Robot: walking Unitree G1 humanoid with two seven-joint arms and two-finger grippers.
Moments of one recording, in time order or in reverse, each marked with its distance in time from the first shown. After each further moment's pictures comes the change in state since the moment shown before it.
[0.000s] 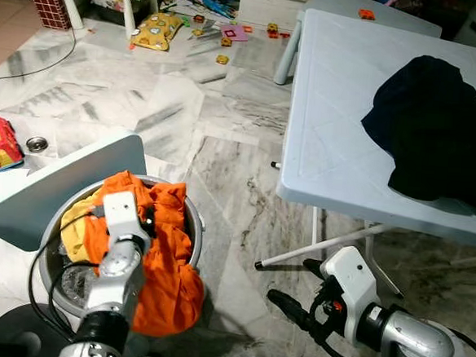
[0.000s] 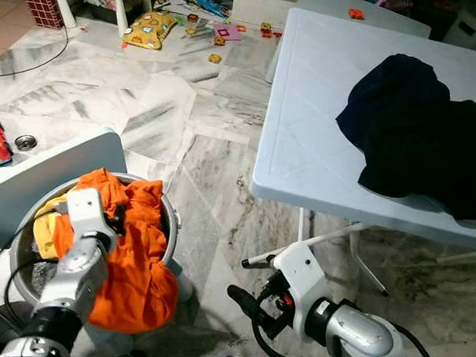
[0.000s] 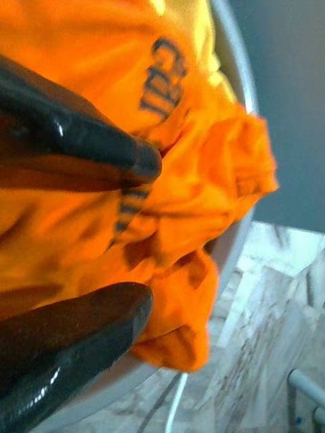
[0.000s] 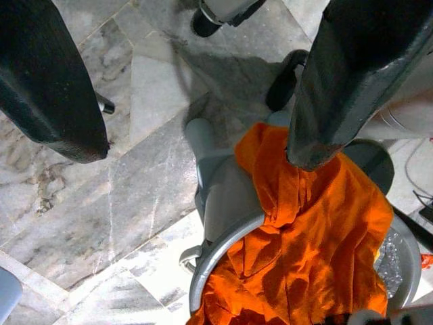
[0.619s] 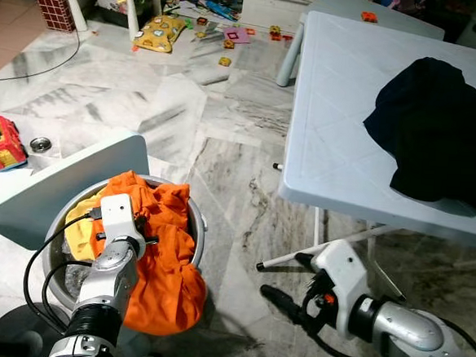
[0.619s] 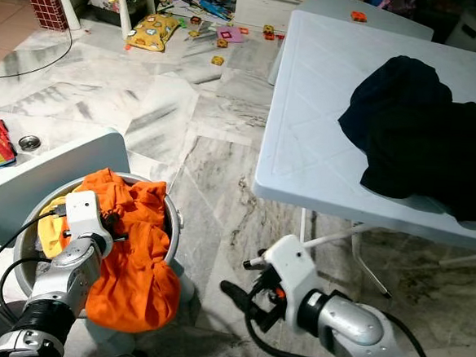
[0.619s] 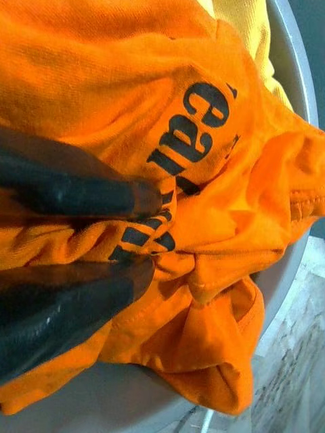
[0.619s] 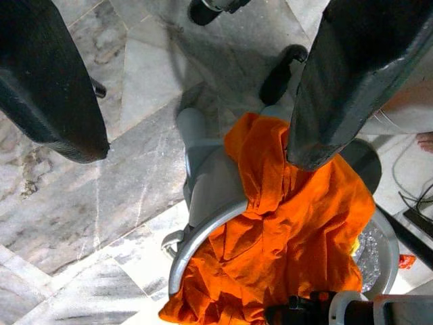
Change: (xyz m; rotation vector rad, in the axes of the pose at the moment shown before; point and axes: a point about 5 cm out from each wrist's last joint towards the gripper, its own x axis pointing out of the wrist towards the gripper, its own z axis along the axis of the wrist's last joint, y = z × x) left arm 0.004 0.007 -0.008 -0.014 0.147 -0.021; right arm 0.009 0.002 0.007 -0.025 -0.013 0.043
